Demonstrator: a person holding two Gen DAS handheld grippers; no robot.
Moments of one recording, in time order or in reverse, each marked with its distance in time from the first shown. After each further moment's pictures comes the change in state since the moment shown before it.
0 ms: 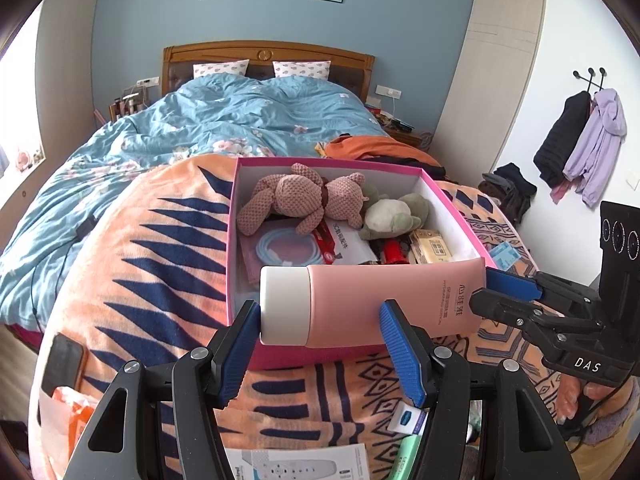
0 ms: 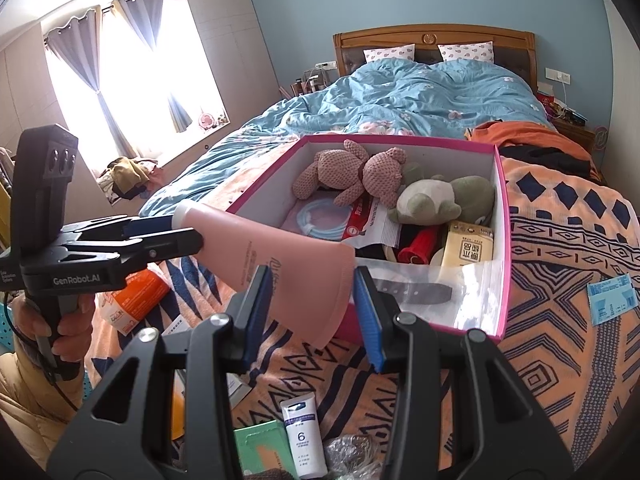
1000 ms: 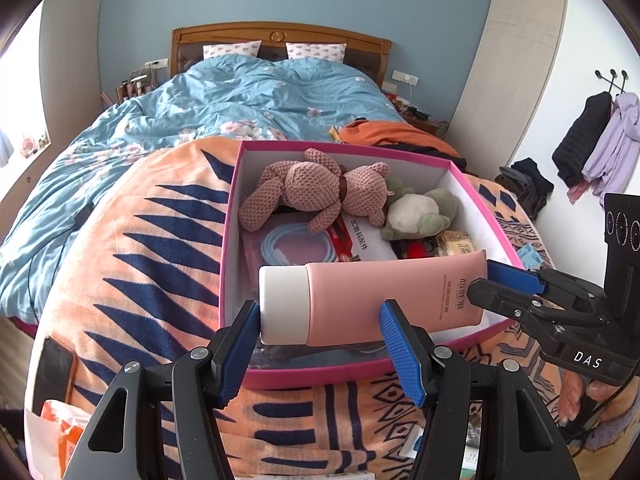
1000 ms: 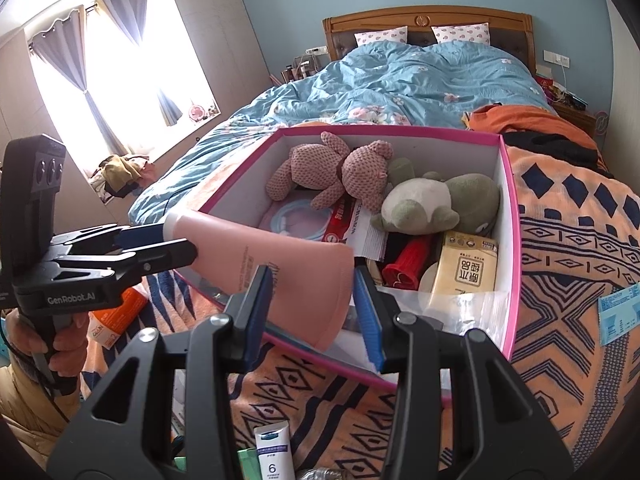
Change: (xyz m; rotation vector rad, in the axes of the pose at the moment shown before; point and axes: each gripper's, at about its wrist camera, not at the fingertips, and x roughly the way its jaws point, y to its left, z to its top) left arm 0.044 0.007 0.015 -0.039 0.070 0.037; right arm 0.041 -0.029 0.020 0.035 0.061 -0.008
